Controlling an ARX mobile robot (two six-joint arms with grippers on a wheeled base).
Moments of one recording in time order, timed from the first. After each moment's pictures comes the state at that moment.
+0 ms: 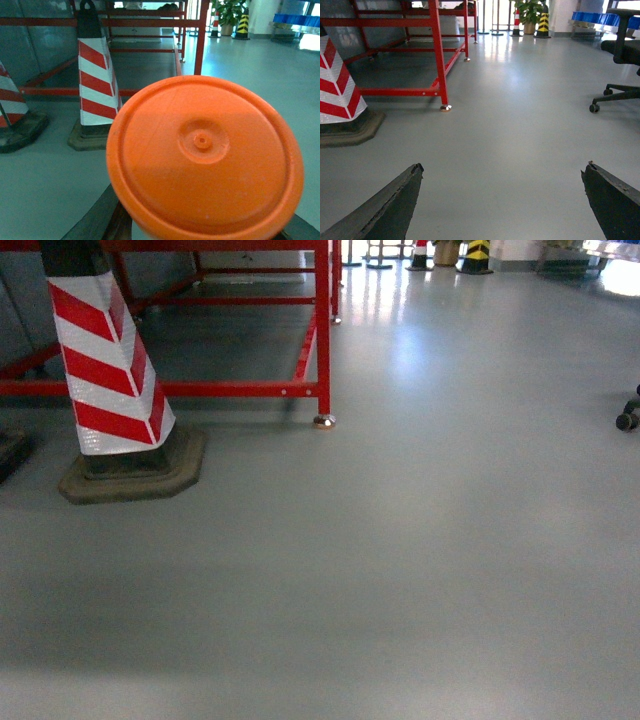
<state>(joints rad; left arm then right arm) 0.00 0.01 0.01 0.00 0.00 0.00 0.00 0.00 0.01 -0.01 0.00 0.00</state>
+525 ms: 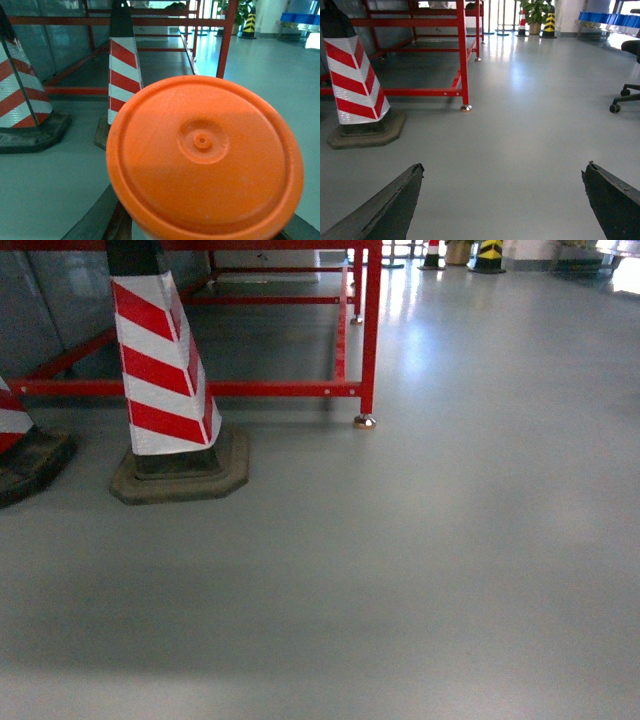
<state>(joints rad) 0.00 0.01 0.01 -0.01 0.00 0.00 0.00 0.00 0.01 -0.01 0.00 0.00</state>
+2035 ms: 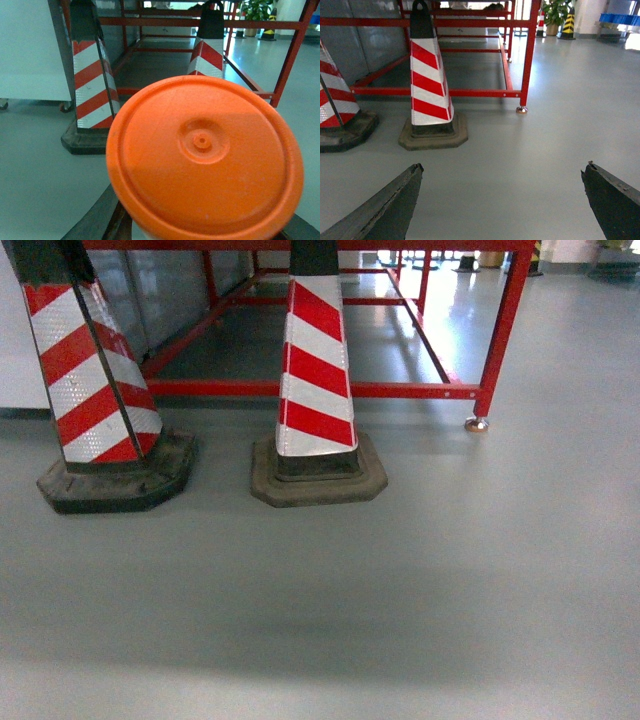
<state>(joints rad) 0.00 0.01 0.01 0.00 -0.01 0.00 0.00 0.00 0.01 -0.01 0.00 0.00</state>
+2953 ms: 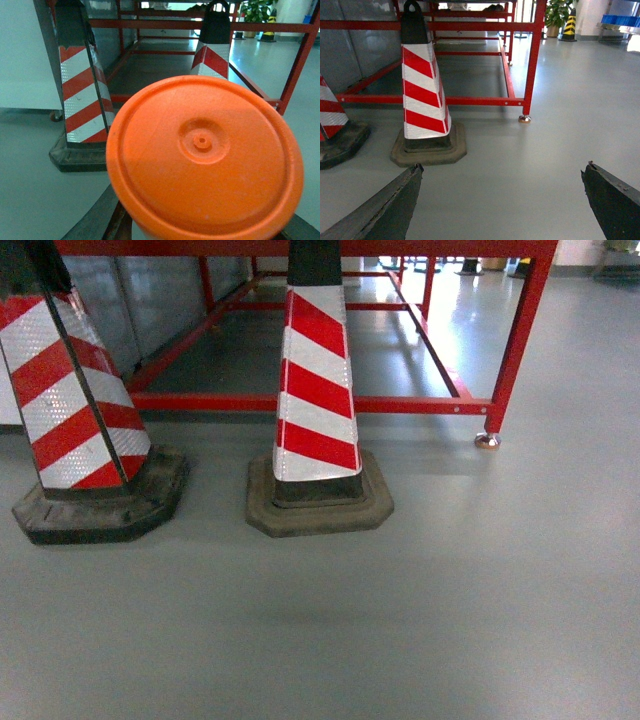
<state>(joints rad) 0.00 0.01 0.01 -0.01 0.00 0.00 0.00 0.00 0.01 0.00 0.00 0.00</state>
